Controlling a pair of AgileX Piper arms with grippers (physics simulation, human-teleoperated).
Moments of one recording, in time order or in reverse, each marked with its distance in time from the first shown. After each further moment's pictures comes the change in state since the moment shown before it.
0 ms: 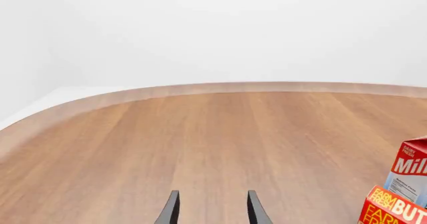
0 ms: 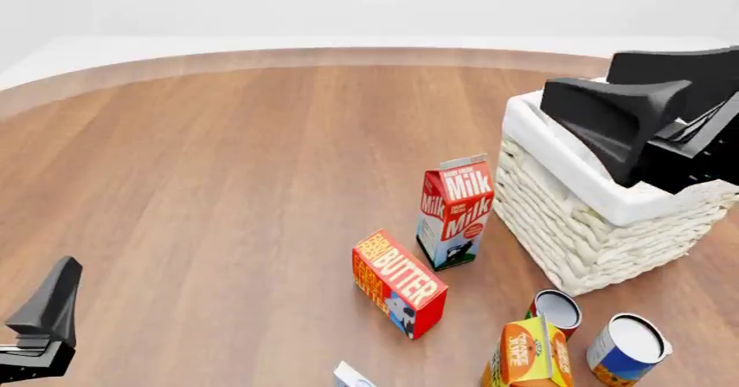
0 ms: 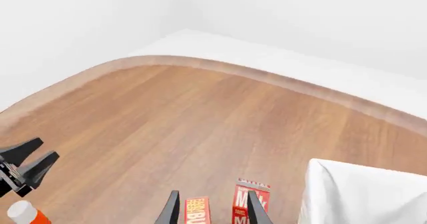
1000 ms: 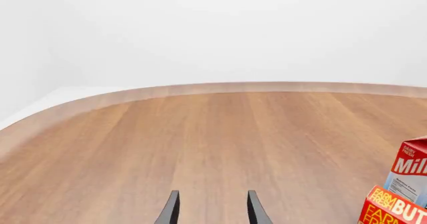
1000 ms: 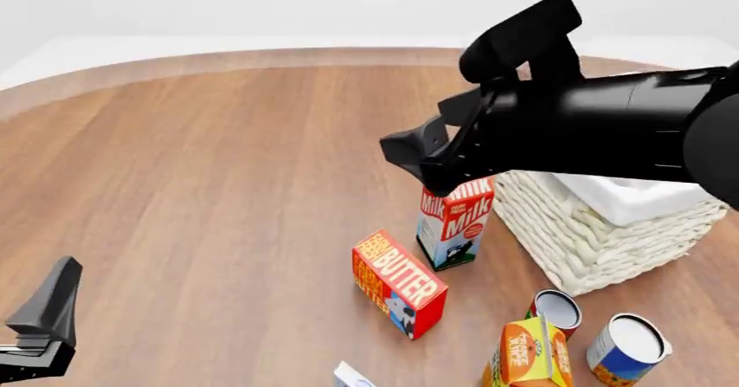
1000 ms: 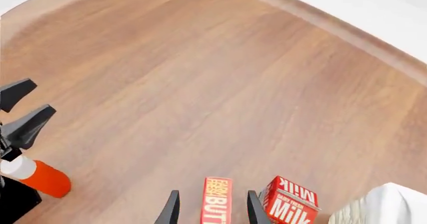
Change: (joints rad) left arm 0.000 0.000 0.000 0.000 0.000; right arm 0.152 0.453 -0.207 0.100 -0.069
